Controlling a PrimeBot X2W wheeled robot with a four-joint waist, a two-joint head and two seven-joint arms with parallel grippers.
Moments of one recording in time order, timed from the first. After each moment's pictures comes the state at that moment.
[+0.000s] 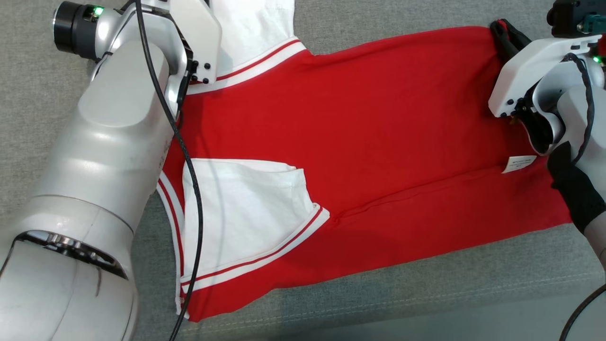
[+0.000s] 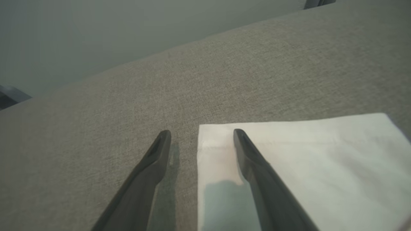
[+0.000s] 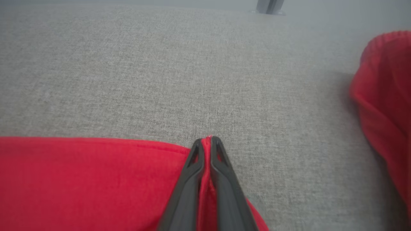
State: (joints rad) left arm -1.30 0.05 -0.66 1.19 -0.48 0.12 0.04; right arm -1.18 -0.23 0.62 1.17 0.64 0.13 -0.09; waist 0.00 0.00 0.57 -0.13
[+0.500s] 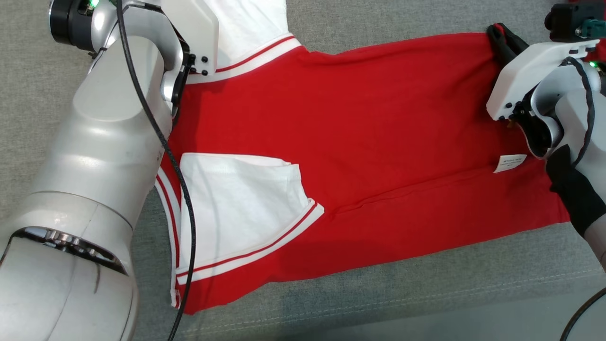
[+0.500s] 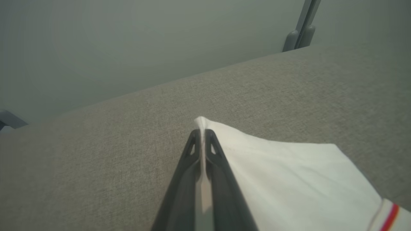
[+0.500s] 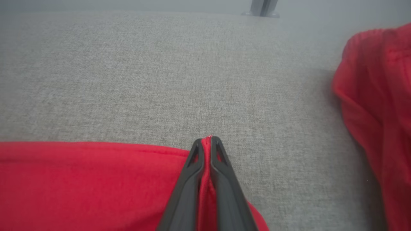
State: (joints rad) left arm -1.33 0.05 -0.65 1.24 -0.50 0.08 -0.08; right arm -1.18 -0.24 0.68 1.16 0.71 0.13 -0.11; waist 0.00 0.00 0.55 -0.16
